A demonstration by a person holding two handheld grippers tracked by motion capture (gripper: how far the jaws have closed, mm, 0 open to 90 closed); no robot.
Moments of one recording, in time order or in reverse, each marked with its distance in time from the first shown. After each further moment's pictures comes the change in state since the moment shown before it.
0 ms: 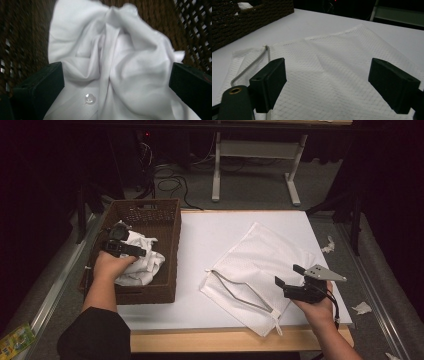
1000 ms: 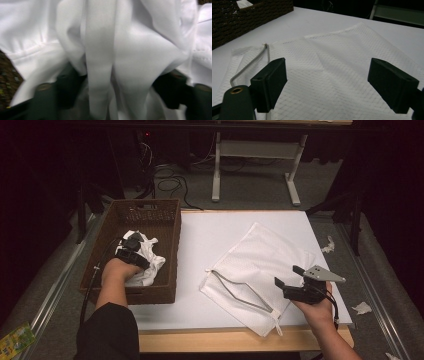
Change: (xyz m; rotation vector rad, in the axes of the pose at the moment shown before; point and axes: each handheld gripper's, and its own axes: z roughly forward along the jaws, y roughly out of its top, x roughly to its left) left arm -0.017 -0.011 0.046 0.233 0.056 0.096; right arm 0.002 -0.002 0.000 0.008 -0.005 -0.003
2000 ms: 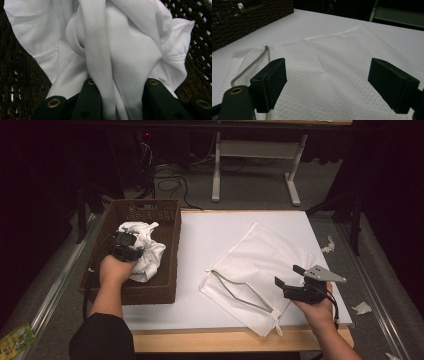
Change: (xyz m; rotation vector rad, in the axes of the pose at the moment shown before) left arm -0.002 -0.014 -0.046 -0.433 0.004 0.056; right arm 0.000 0.001 -0.001 -0.016 0.003 0.001
